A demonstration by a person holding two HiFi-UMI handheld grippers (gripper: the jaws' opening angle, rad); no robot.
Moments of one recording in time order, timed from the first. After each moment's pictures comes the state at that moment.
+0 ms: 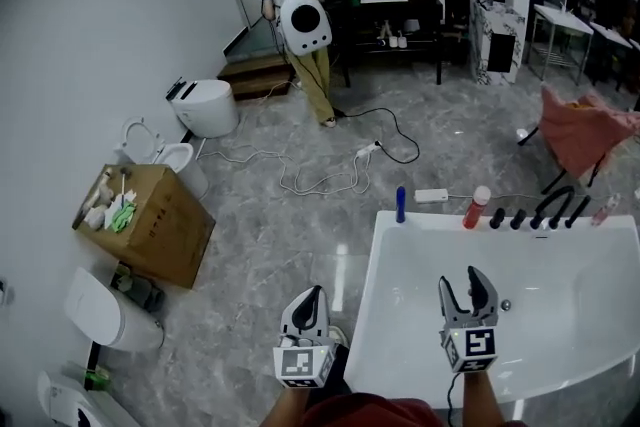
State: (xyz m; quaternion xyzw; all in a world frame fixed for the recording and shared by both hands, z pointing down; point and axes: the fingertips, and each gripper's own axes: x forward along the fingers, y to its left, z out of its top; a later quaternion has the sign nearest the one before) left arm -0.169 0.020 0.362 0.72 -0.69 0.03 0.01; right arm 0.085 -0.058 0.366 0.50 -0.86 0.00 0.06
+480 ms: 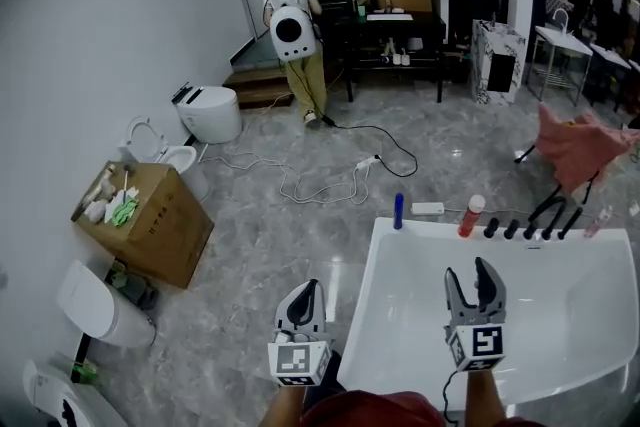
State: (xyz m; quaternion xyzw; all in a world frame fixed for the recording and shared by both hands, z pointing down) left arm -0.166 0.054 0.317 0.71 -0.71 0.01 -0.02; right arm 0.094 -0.029 0.300 0.50 -0.86 -0.05 0.01
